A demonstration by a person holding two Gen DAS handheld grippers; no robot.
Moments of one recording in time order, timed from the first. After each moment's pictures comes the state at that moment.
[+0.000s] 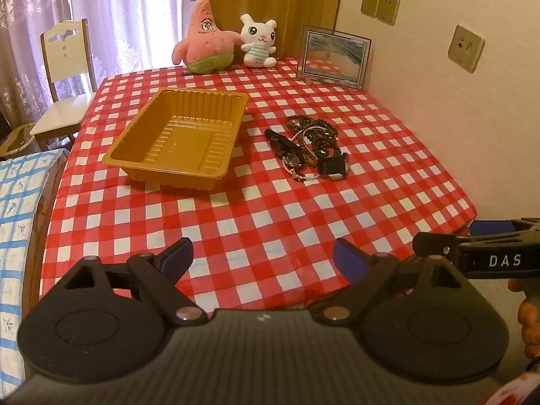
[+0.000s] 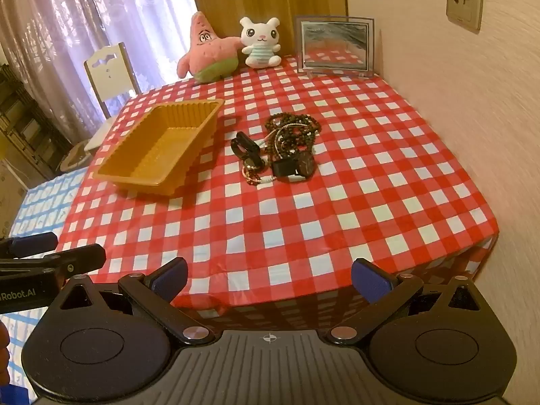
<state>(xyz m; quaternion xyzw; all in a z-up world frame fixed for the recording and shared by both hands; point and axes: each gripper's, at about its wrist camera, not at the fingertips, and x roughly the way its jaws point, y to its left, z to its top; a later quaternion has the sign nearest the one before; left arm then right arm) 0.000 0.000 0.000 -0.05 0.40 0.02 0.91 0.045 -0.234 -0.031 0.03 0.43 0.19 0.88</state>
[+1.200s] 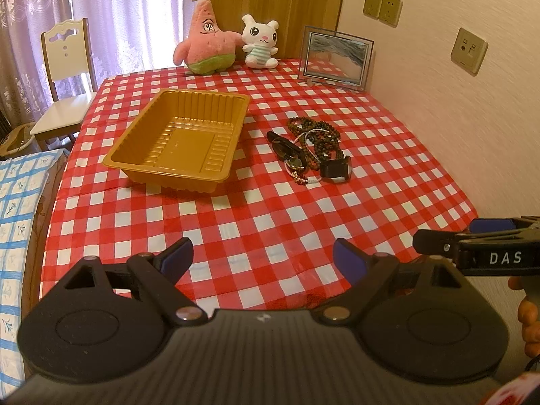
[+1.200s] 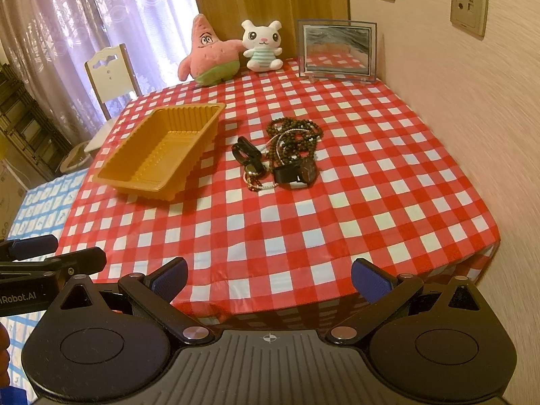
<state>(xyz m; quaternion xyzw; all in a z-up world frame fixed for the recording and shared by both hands) 0.000 0.000 0.000 -0.05 0.40 0.02 0.91 0.050 -0.229 -0.030 0.03 0.43 0.19 0.88</state>
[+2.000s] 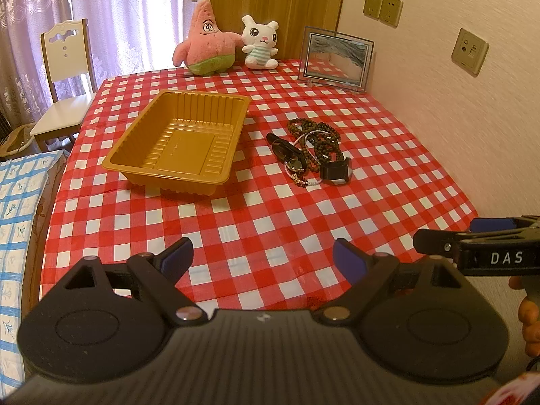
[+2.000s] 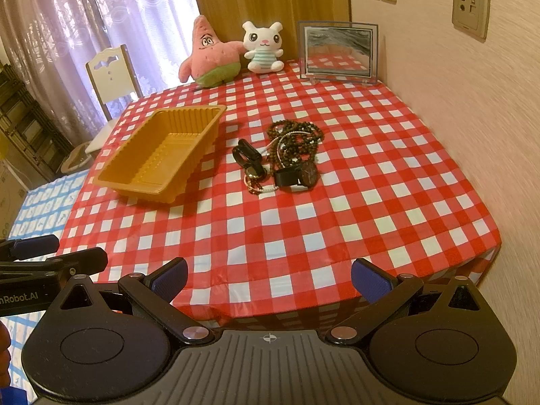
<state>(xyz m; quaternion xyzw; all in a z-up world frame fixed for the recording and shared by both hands) 0.000 0.000 0.000 -0.05 0.40 0.02 0.91 0.053 -0.228 -0.028 0.03 0.43 0.19 0.88</state>
